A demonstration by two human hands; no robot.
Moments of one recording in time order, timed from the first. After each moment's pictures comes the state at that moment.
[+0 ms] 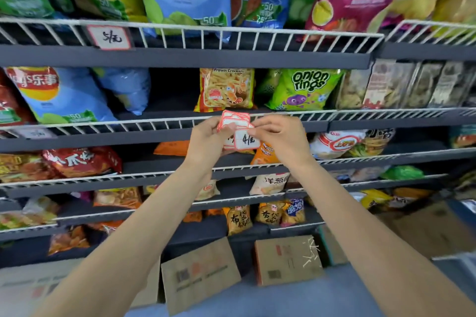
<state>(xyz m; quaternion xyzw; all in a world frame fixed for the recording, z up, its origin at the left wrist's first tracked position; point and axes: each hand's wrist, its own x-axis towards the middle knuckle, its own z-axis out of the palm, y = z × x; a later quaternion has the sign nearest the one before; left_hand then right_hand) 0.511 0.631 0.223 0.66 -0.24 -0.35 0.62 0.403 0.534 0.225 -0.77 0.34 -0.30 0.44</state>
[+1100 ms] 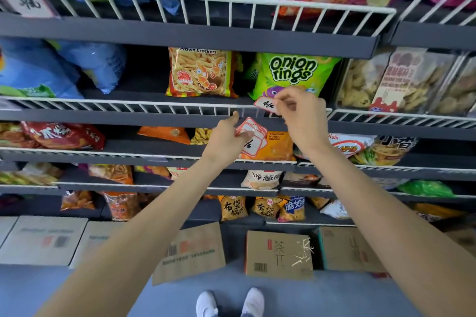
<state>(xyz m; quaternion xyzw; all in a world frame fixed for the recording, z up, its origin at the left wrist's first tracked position) 0.460 0.515 0.175 0.81 -0.33 -0.26 0.40 0.363 0.397 0.203 -0.87 0.30 -0.31 0.25</state>
